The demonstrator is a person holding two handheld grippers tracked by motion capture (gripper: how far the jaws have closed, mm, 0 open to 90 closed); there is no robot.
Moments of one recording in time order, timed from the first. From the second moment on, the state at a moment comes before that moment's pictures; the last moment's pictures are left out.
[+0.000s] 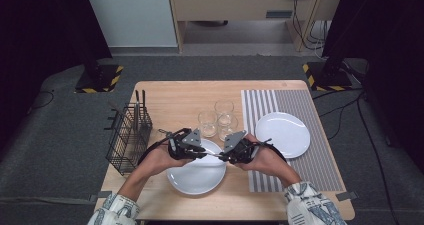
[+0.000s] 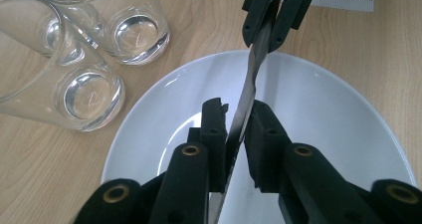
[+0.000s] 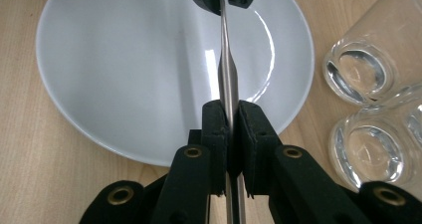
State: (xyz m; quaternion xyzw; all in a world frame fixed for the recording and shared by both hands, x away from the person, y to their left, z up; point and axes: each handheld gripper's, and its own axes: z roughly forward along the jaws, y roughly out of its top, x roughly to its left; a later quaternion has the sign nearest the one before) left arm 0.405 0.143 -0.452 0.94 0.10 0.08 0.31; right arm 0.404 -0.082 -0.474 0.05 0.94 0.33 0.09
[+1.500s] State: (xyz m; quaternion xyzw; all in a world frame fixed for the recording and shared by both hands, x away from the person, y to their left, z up) left arm 0.402 0.152 -0.434 0.89 0.16 0.17 0.39; right arm 0.408 -0.088 -0.474 0.09 0.93 0.33 0.11
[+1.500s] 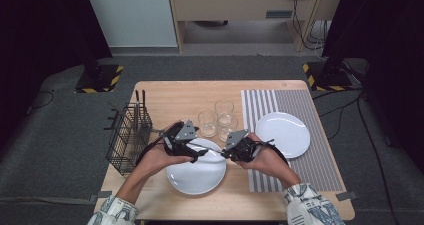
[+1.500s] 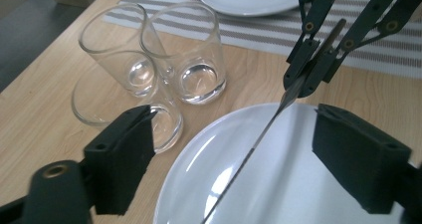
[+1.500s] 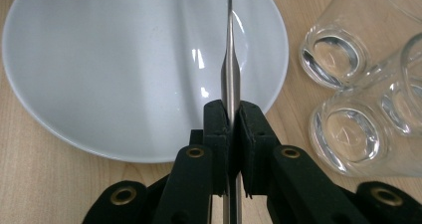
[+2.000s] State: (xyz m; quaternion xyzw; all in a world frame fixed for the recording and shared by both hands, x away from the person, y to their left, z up) left arm 0.381 0.167 -0.429 0.84 0.22 0.20 0.45; right arm 0.411 -0.101 -0.477 0.13 0.93 0.33 0.12
